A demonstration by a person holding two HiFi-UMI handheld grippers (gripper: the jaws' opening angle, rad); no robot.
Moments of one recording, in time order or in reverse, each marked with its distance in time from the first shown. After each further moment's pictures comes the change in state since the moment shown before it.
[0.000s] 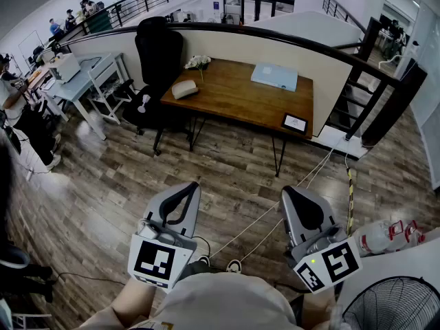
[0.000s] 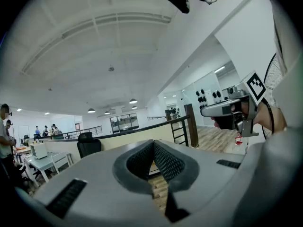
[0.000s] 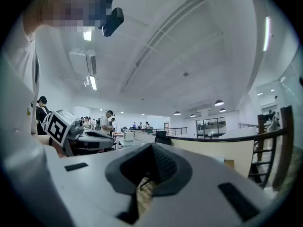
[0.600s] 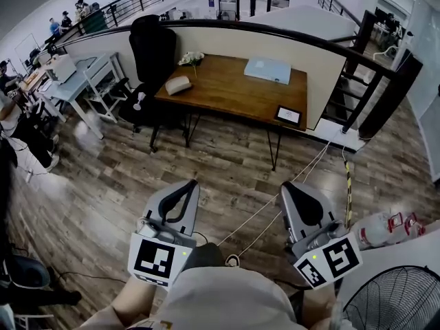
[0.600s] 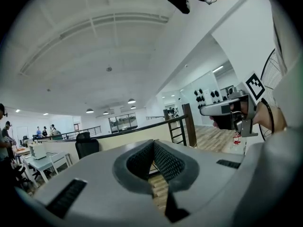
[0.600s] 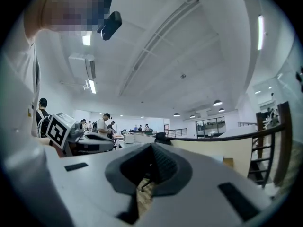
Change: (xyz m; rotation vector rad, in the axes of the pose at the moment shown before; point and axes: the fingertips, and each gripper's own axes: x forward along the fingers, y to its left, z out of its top) left arm 0.001 -0.034 0.002 0.008 -0.002 -0.008; right arm -0.030 -0.015 -0.004 0.029 -0.027 0.003
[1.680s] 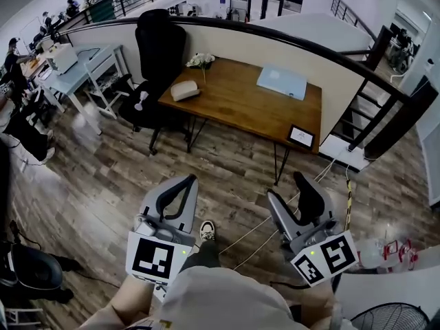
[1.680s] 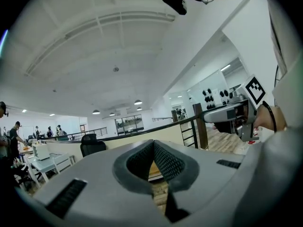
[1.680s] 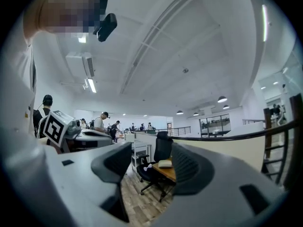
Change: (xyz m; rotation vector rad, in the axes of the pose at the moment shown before) left arm 0.091 0.103 -0.008 -0.010 -0.016 0.074; right arm 0.143 -0.048 -0.010 0.010 0.016 0.044
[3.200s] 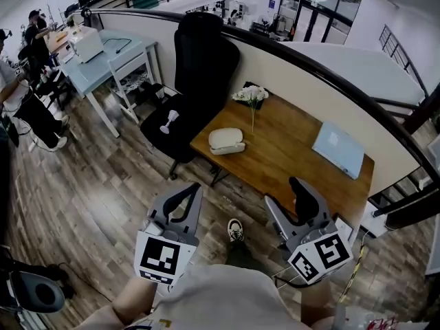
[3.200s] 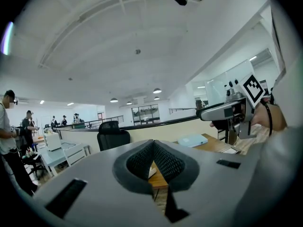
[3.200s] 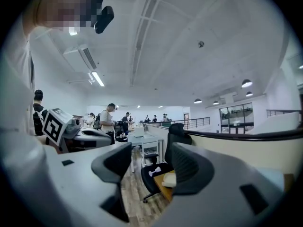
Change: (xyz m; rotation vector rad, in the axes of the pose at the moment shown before) left arm 0.248 0.331 -0.092 -0.072 0.129 0.192; right arm 0.455 -0.082 -0.030 -0.004 0.113 0.236
